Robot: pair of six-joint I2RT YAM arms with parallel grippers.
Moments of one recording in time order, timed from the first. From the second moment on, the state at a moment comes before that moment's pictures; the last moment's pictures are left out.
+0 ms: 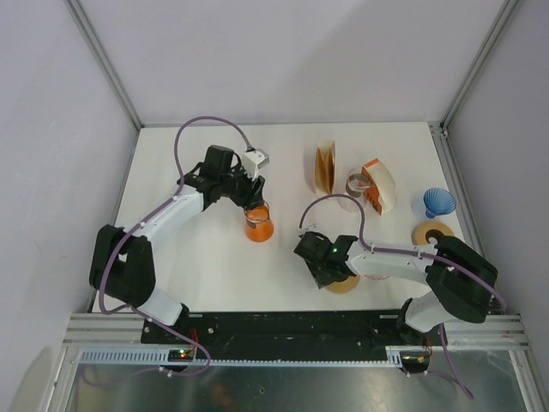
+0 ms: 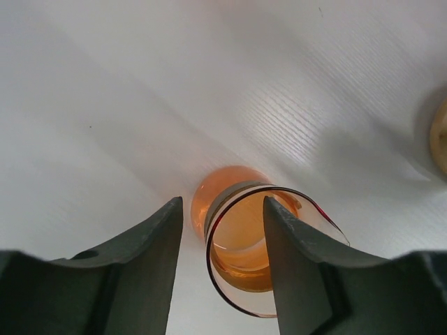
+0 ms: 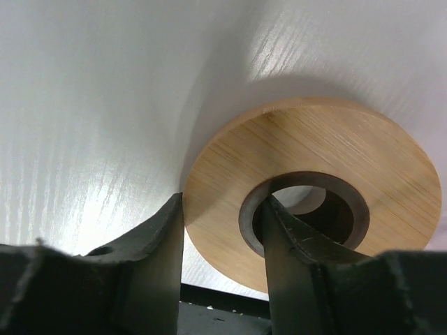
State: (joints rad) left arm -0.40 1.54 1.12 -0.37 0.42 0.24; right arm 1.04 1.49 0.81 -0.62 0.24 0.54
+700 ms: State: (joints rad) left arm -0.40 1.24 1.13 -0.43 0.32 0.19; right arm 1.12 1.33 0.89 -0.60 0.12 0.37
